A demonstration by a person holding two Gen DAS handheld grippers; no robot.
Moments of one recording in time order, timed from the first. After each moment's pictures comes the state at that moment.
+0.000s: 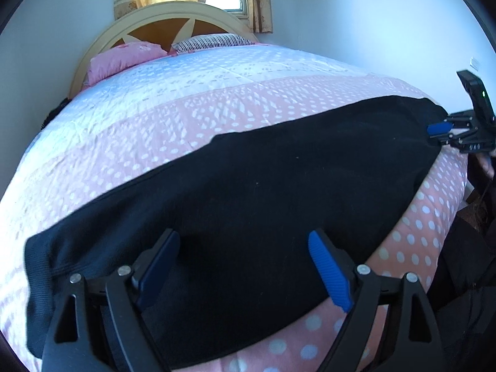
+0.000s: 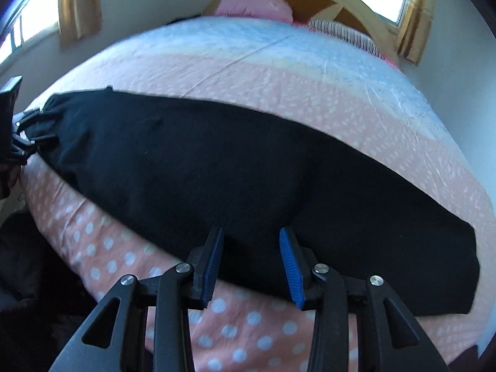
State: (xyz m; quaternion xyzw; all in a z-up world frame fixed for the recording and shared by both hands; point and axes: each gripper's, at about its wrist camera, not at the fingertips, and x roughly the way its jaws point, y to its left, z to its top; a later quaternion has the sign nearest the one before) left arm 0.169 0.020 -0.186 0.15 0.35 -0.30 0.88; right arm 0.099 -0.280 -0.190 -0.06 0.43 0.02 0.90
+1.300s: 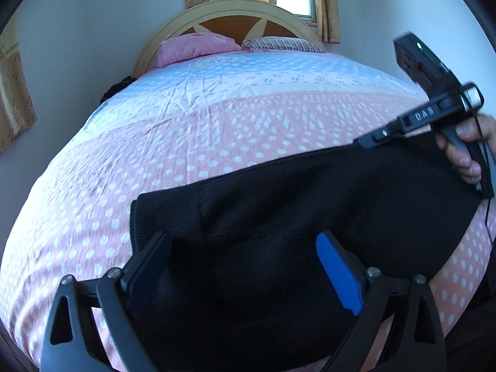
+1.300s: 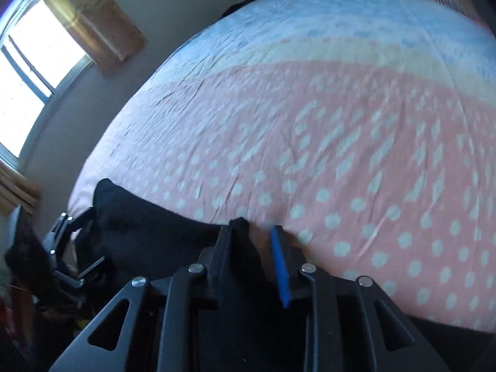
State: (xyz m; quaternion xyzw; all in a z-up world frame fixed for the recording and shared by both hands) left arm 0.217 0.127 -0.197 0.11 0.35 -0.17 0.91; right arm 0.347 -0.069 -0.208 0.09 0.47 0.21 0.85
